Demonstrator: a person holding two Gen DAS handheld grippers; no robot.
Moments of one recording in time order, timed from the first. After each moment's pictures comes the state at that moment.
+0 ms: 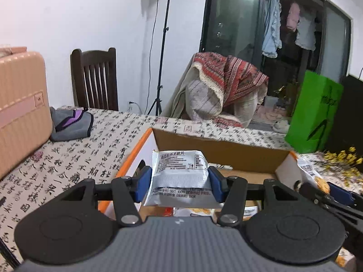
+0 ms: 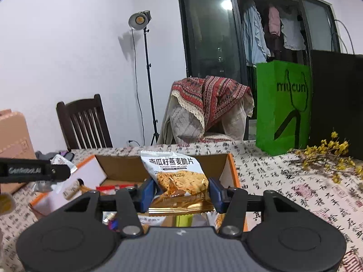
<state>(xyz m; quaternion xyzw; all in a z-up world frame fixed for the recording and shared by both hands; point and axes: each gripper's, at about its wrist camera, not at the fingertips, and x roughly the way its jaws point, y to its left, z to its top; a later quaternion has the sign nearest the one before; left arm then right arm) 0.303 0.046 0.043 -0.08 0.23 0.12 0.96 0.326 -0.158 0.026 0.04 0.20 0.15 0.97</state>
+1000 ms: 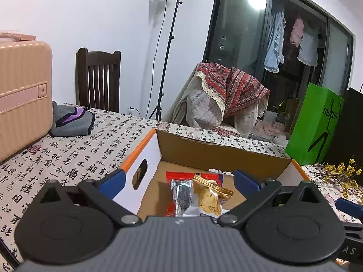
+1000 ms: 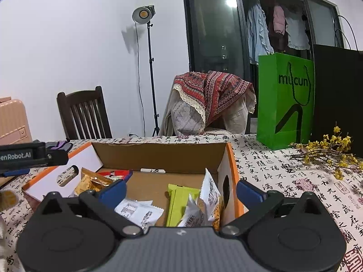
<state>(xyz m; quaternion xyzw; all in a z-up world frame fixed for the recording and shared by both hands) 0.289 0.054 0.033 -0.11 0.19 0.12 0.97 0.326 -0.163 0.011 0.03 0.20 0.16 0.97</state>
